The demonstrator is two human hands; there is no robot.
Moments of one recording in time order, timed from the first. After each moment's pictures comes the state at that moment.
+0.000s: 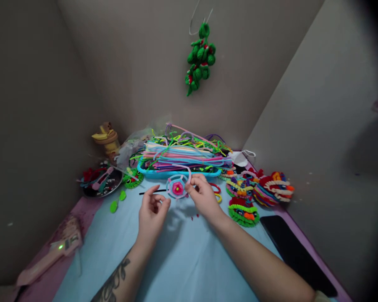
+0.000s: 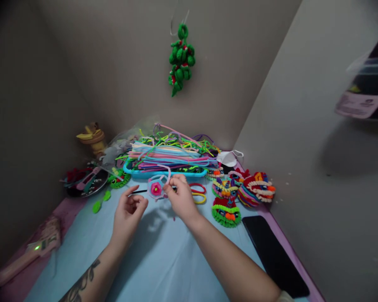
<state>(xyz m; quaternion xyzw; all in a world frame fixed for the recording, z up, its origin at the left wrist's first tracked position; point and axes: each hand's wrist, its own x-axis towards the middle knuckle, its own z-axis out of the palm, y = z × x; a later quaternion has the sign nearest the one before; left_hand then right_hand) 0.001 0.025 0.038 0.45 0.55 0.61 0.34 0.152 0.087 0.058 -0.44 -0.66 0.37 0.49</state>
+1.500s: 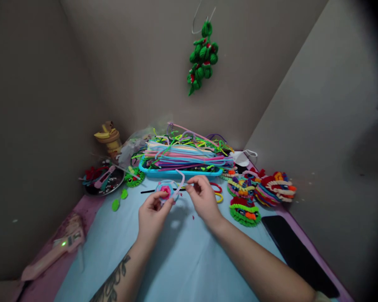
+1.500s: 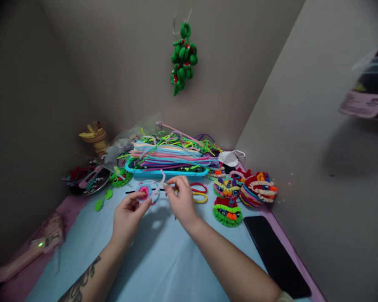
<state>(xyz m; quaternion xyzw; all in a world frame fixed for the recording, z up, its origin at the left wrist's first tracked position) 0.002 0.024 0.041 0.43 0.59 0.60 0.32 0.146 0.080 0.049 -0.45 -0.66 0.30 0.52</state>
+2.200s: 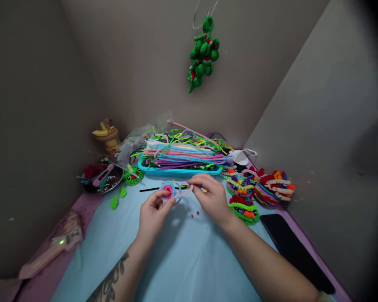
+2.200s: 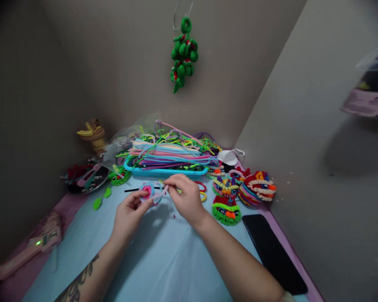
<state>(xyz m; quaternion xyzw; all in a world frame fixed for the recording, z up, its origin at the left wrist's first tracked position) 0.002 0.026 0.036 0.40 0.58 0.58 0.41 0.166 0.077 0.077 -0.31 -0.74 0.20 0.56</state>
